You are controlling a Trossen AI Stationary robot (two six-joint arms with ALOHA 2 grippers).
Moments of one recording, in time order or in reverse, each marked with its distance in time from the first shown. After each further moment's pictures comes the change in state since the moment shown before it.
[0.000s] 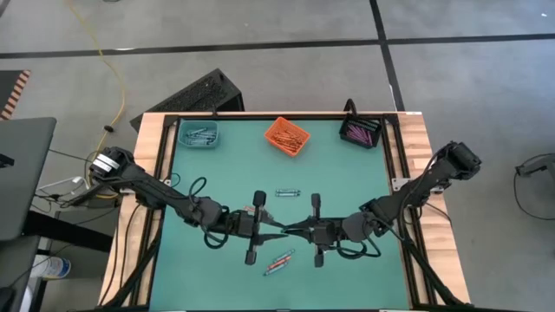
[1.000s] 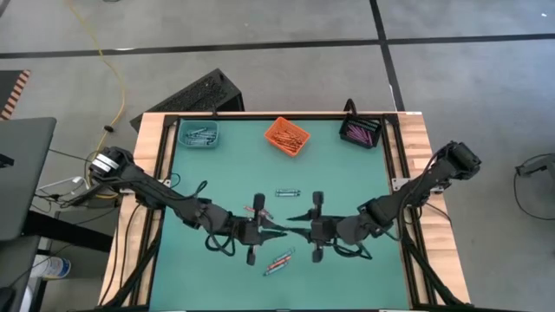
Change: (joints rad) left arm -0.019 -0.004 0.000 -0.164 -0.051 0.164; right arm -0.005 0.000 0.000 -0.115 0.047 0.093
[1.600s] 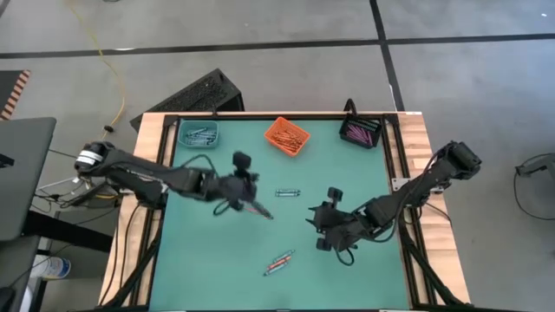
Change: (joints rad) left arm 0.227 -0.169 0.012 -0.803 -0.296 0.188; right arm 0.003 -0.001 0.000 -0.605 0.126 0.588
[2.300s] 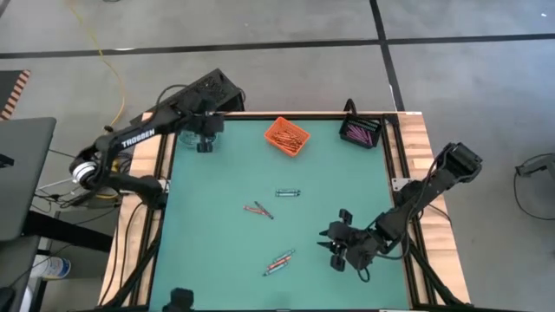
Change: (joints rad) left arm 1.026 -0.099 -0.001 -0.410 0.610 0.315; right arm 0.175 0.000 -0.244 0.242 -0.131 0.409
